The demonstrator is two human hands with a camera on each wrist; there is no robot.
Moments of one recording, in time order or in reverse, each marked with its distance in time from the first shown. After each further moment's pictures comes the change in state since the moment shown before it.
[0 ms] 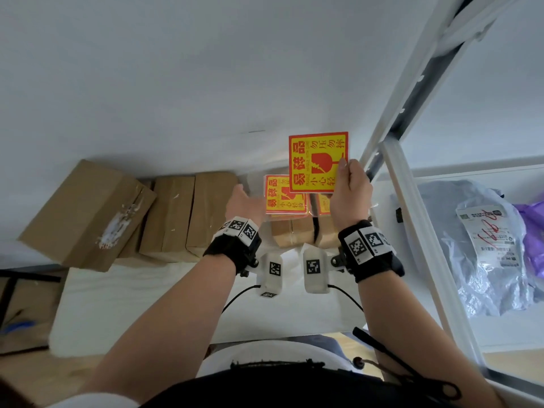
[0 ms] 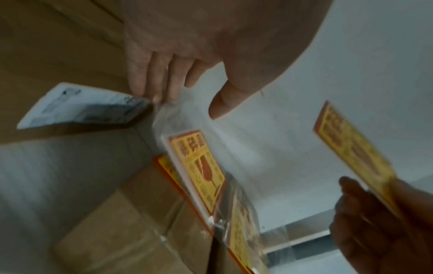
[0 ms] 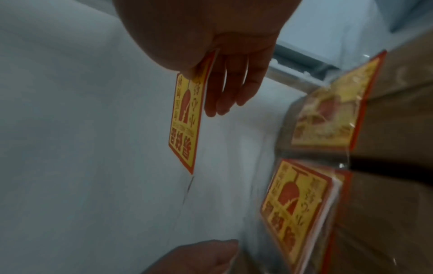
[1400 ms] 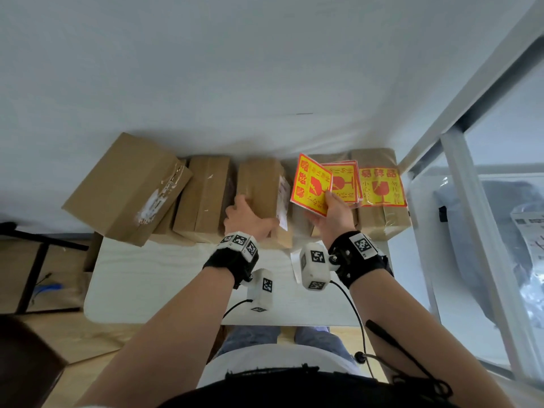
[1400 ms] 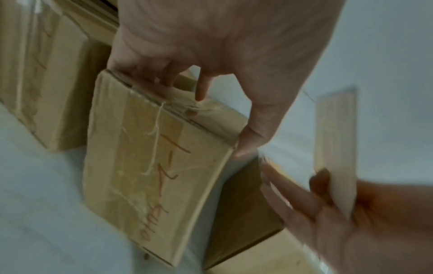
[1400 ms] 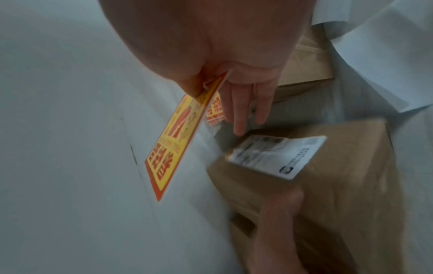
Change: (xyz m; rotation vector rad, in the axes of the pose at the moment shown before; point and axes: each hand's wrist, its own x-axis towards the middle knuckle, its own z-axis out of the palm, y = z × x) left_hand 0.002 -0.086 -0.045 0.275 -0.068 -0.117; right_hand -0.052 0.028 0.089 0.621 -0.229 0.868
